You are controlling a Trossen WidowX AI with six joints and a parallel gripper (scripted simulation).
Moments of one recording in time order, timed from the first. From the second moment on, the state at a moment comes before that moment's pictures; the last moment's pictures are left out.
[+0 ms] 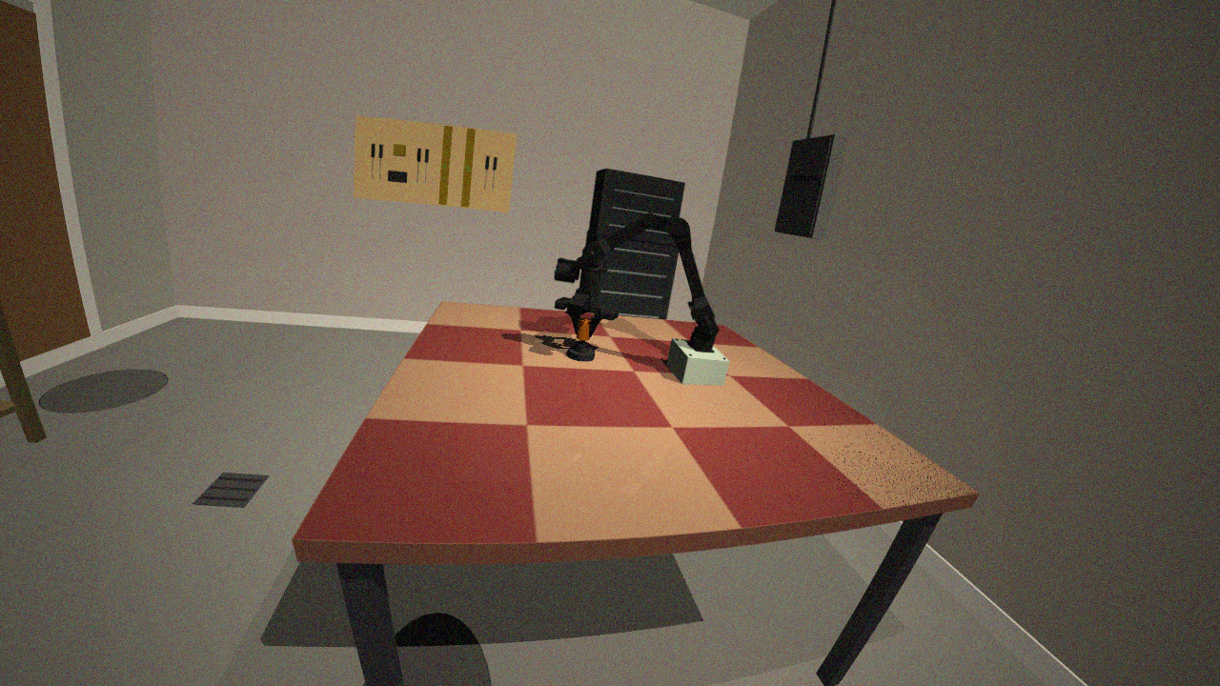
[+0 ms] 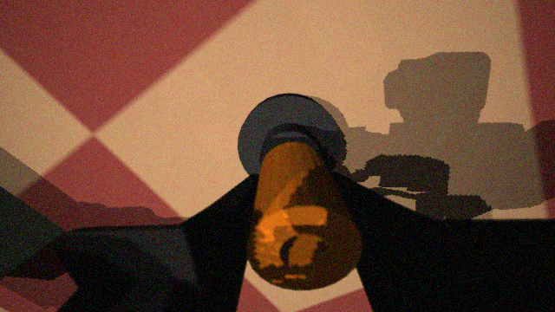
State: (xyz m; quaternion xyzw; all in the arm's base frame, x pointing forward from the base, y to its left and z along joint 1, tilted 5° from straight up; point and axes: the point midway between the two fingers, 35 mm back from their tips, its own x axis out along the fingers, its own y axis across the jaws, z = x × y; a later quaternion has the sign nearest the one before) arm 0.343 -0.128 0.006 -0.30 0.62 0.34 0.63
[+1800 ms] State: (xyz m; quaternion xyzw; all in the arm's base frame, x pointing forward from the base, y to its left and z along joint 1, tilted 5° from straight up) arm 0.342 -0.128 0.010 -0.33 0.61 0.37 0.62
